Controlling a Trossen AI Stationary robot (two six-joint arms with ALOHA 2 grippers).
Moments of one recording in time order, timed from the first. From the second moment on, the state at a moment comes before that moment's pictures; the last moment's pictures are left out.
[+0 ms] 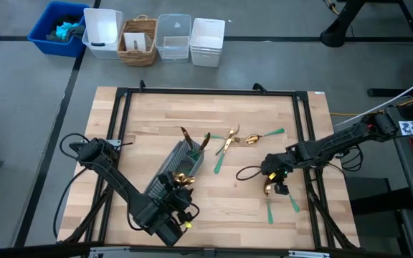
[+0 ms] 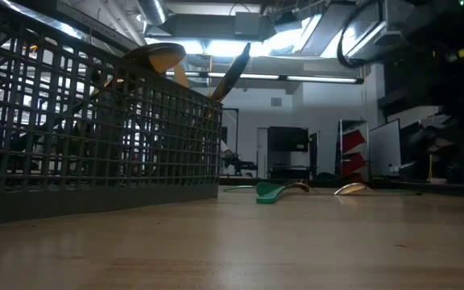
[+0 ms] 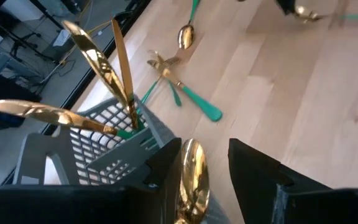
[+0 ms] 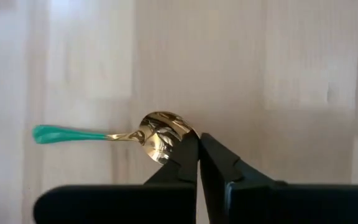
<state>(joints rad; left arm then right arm) -0.72 1.97 1.76 -1.27 -1.01 -1.01 0.27 1.12 0.46 -0.42 -0.24 0.34</state>
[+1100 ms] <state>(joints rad) -0.85 1.86 1.85 -1.57 -1.29 -1.24 0.27 1.14 0.61 0.46 0.17 -0.09</state>
